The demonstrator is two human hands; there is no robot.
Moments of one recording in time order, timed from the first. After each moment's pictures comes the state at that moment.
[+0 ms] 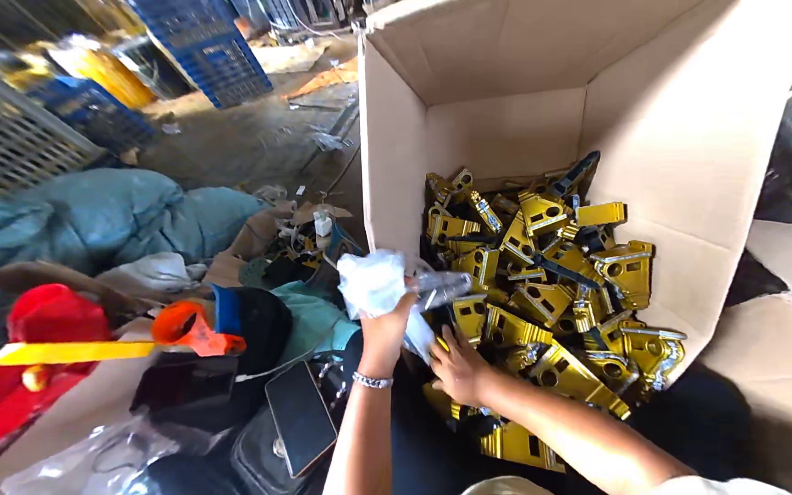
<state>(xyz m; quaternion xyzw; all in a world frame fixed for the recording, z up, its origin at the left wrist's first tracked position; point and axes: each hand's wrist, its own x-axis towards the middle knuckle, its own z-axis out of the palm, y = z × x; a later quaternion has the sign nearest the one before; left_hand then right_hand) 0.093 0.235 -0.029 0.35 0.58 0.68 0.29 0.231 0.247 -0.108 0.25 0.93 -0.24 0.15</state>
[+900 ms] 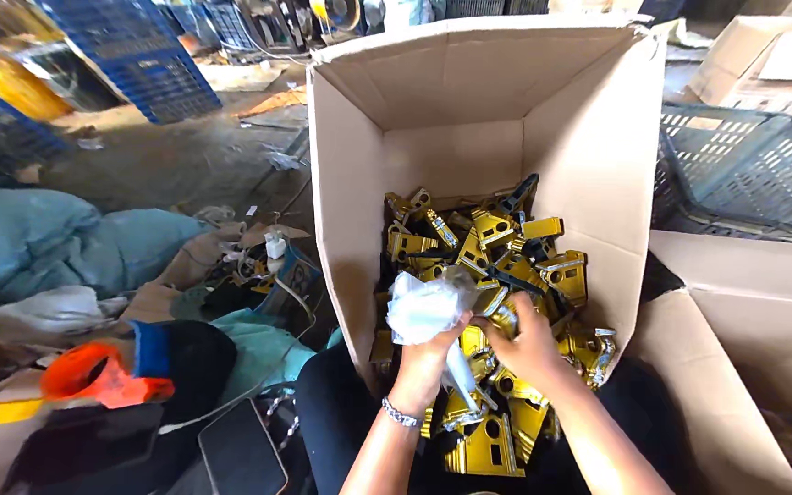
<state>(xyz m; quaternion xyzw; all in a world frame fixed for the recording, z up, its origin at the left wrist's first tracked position) 0.195 0.222 -0.015 0.34 0.44 0.65 0.52 0.347 0.243 -0.025 0.49 0.74 -0.22 -0.40</state>
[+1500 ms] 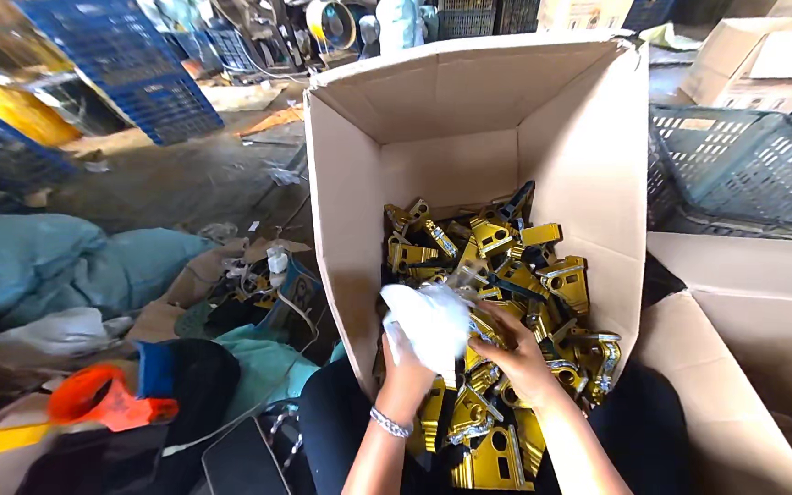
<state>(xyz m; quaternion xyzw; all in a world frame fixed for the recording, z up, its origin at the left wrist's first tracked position) 0.163 0.225 -0.033 0.57 0.54 0.58 0.22 0.337 0.248 -0.052 0.43 0.53 -0.52 -0.51</state>
